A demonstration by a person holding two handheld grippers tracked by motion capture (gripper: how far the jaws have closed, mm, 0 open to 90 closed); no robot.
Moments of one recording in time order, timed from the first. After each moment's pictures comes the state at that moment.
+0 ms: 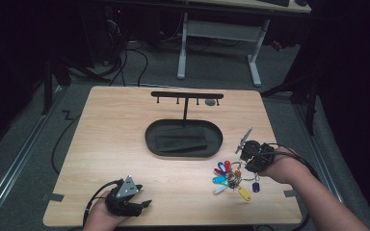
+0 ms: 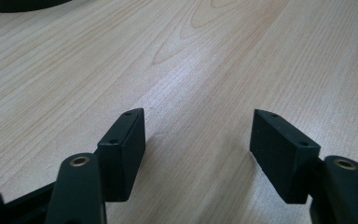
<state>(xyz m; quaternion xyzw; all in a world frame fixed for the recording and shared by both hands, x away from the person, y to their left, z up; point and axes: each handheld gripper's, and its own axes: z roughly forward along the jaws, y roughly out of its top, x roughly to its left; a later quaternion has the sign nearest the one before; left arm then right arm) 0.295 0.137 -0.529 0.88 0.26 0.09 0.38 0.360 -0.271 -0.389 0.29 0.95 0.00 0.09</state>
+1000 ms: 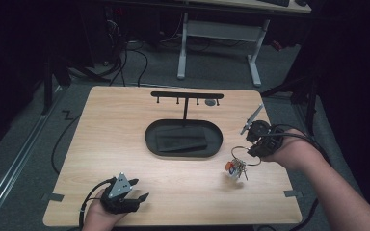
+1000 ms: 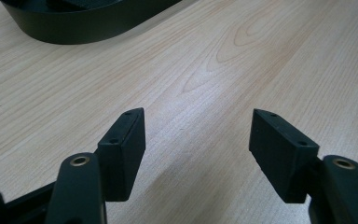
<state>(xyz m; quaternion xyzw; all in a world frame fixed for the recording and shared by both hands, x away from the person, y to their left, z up) 0.294 0.147 -0.519 0.85 0.28 0.14 0.42 0.363 -0.264 -0.311 0.30 0.95 0.04 0.10</state>
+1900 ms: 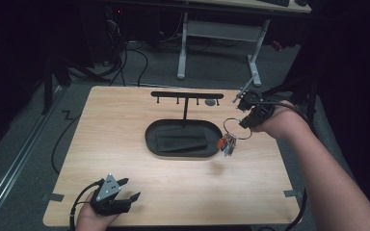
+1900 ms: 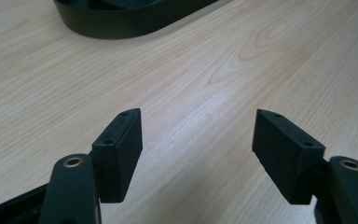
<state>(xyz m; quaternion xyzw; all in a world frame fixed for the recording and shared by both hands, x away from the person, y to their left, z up) 0.285 0.174 -0.517 0.83 0.31 0.16 0.43 0.423 -0.248 -0.276 0.33 0.93 0.07 0.13</state>
